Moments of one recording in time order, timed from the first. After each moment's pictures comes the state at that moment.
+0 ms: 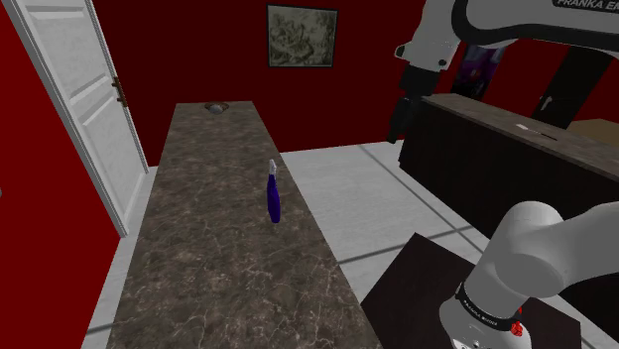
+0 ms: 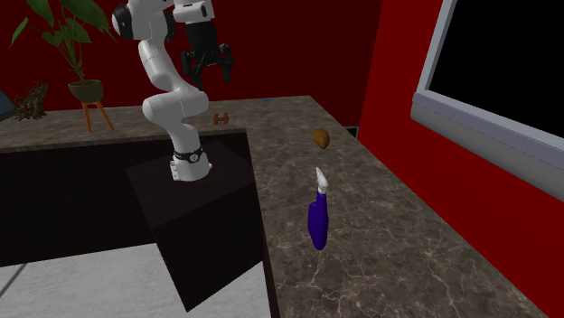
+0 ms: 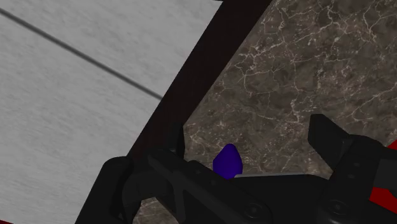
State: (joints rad) arm 0.02 -0.77 0.00 -2.27 0.09 1.60 -0.15
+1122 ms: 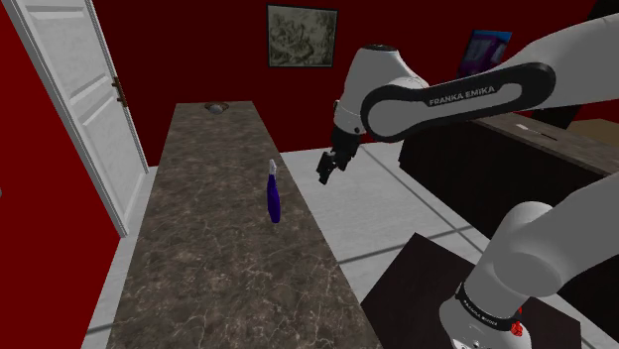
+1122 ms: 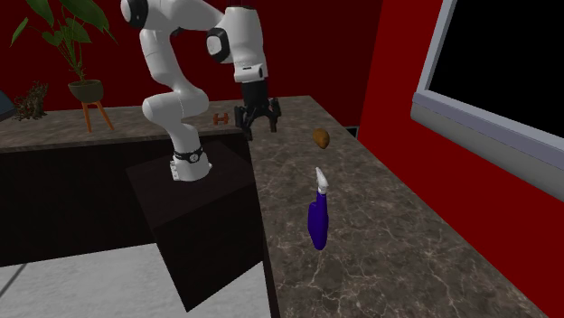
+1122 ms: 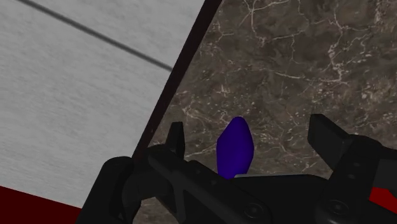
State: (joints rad) arm -0.01 -0.46 0.23 -2.44 0.07 2.19 0.12
